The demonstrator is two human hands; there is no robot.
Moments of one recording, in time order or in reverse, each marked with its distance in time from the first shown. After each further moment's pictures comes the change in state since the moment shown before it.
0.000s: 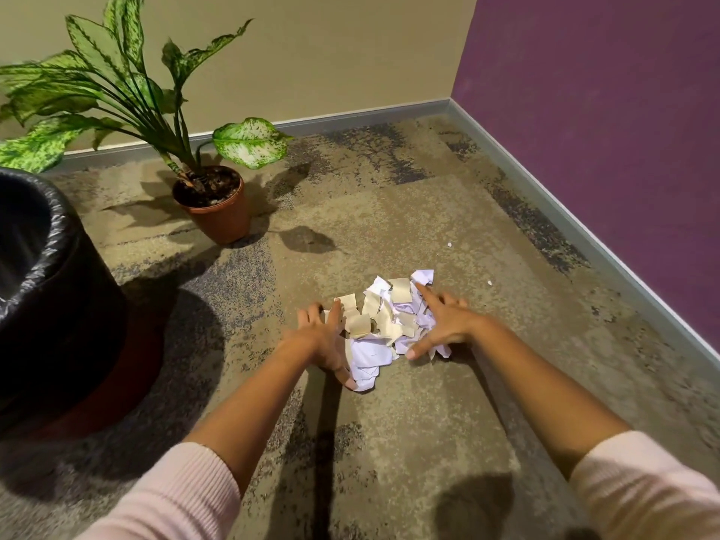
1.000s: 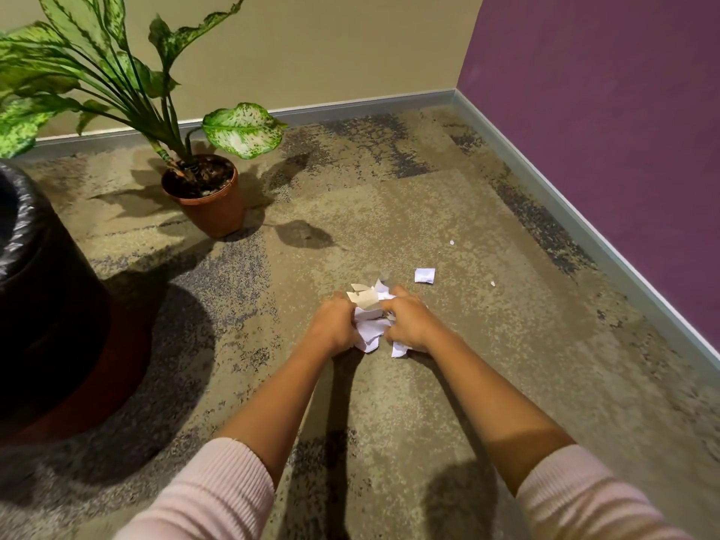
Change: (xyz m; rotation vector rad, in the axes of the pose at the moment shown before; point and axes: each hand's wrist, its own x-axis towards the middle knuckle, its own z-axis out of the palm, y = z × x) left_hand 0.018 0.032 -0.008 -0.457 0.433 0.069; right_hand 0.036 -0.051 0.030 0.078 0.218 -0.236
